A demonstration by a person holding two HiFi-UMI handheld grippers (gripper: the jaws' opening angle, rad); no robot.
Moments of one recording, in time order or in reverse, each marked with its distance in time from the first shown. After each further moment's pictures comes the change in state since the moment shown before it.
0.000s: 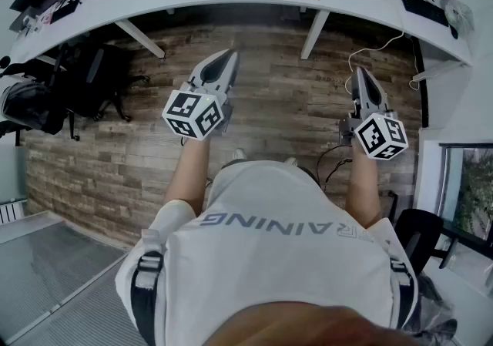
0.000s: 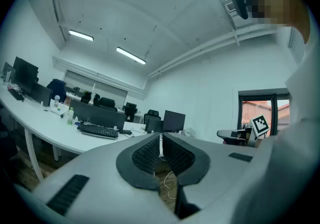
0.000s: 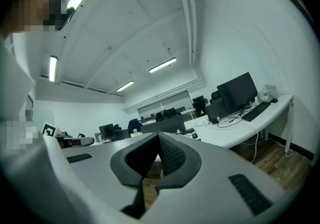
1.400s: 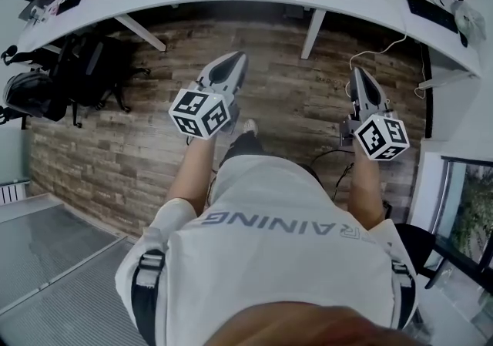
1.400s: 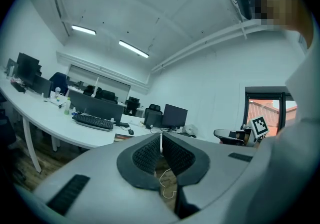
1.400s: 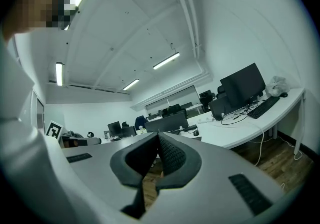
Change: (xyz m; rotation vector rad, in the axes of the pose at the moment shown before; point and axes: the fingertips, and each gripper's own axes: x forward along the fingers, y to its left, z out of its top) left arm 0.089 -0.068 -0.040 -0.045 0.059 0.048; right arm 0.010 -0.097 0.007 0.026 0.054 0.110
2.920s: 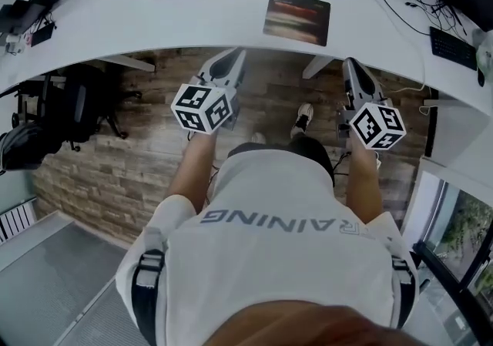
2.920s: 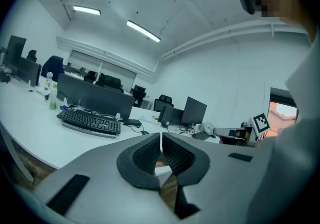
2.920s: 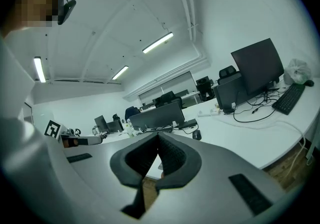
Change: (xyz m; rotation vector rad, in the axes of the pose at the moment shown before) left arm 0.294 0.239 0.042 -0.072 0.130 0.026; right arm 0.360 -0.135 0.001 0.040 0.150 -0.046
